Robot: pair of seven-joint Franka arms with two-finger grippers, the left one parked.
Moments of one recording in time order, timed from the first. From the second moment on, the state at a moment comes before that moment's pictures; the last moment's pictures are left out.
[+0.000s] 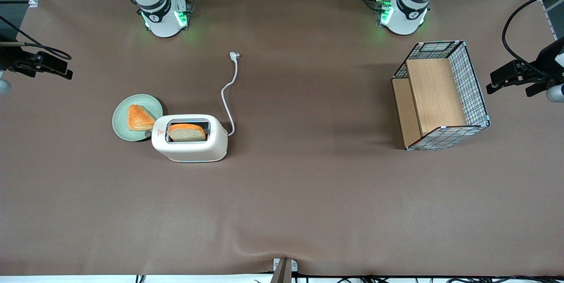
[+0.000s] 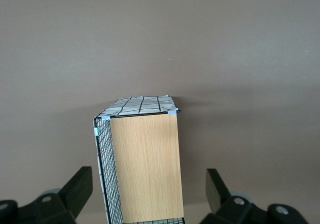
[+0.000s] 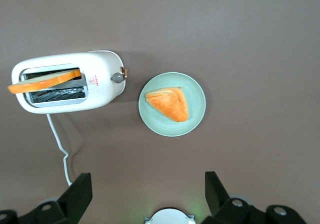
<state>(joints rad) -0.04 0.00 -0.02 -1.56 0.03 1.42 0.03</state>
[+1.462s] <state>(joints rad) -0.04 -0.01 -0.02 -1.49 0.02 1.38 0.03</state>
